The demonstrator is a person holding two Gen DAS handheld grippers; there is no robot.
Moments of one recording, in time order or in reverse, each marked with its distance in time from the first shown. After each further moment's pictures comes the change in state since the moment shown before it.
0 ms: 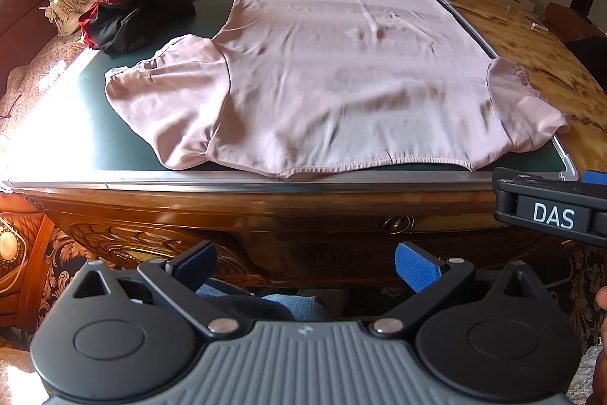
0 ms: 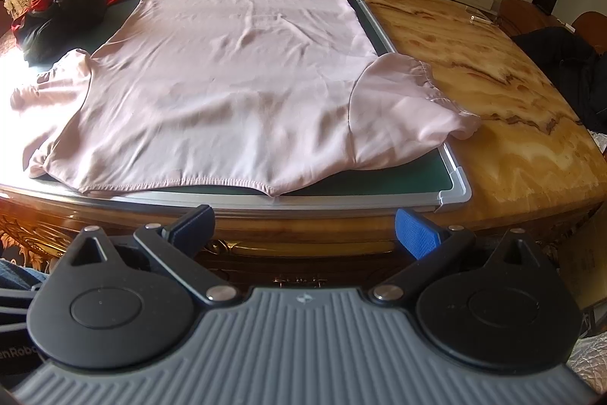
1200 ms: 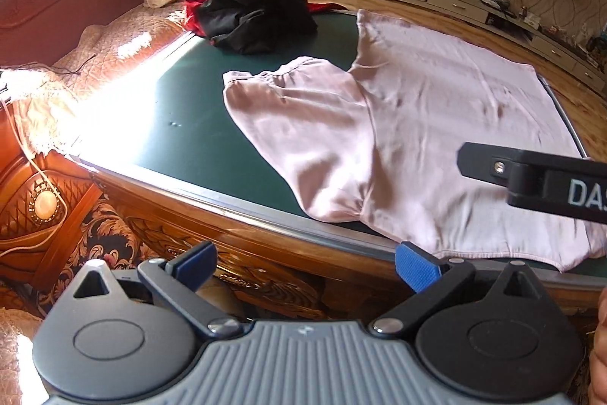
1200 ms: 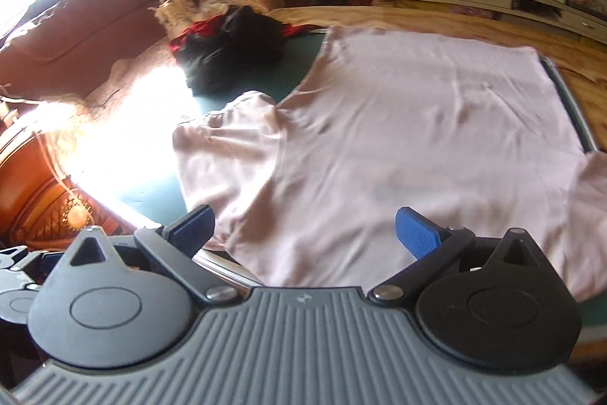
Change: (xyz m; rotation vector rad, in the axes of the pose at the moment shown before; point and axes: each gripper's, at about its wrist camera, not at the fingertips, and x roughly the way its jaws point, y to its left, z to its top) left arm -0.002 0.125 0.027 -0.280 -0.071 0.138; right arm 0.013 0.129 0.087 -0.214 -0.071 0.559
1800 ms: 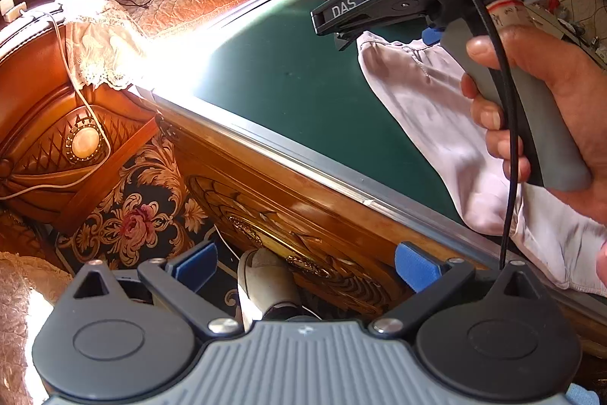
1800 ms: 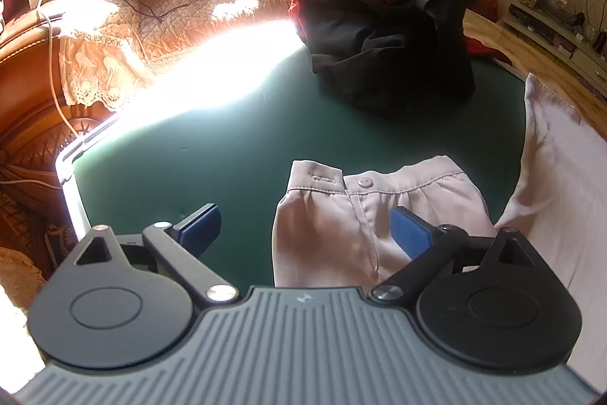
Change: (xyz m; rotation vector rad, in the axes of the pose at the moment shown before) left arm 0.050 0.102 -0.005 -0.180 0.098 0.098; right arm 0.224 0.183 0.093 -0.389 0.170 0.043
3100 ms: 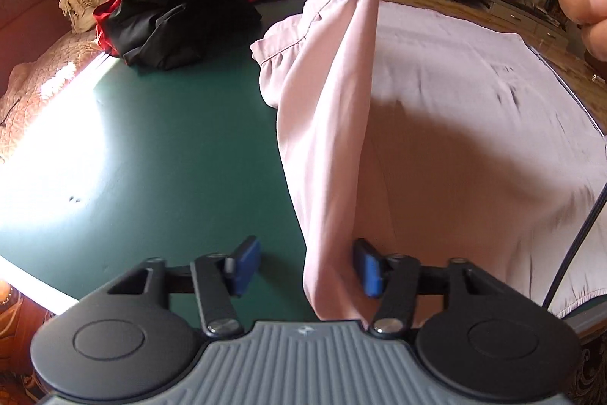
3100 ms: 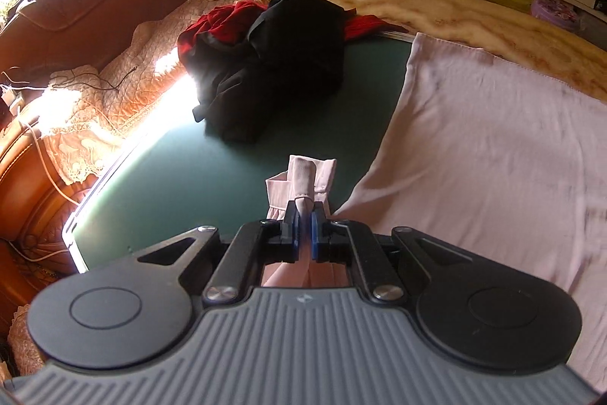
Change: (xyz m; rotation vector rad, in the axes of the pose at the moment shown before) left arm 0.068 -0.146 0.033 0.389 -0.083 -0.222; right arm -0.080 -0.196 -0.010 0.341 0.001 0.088
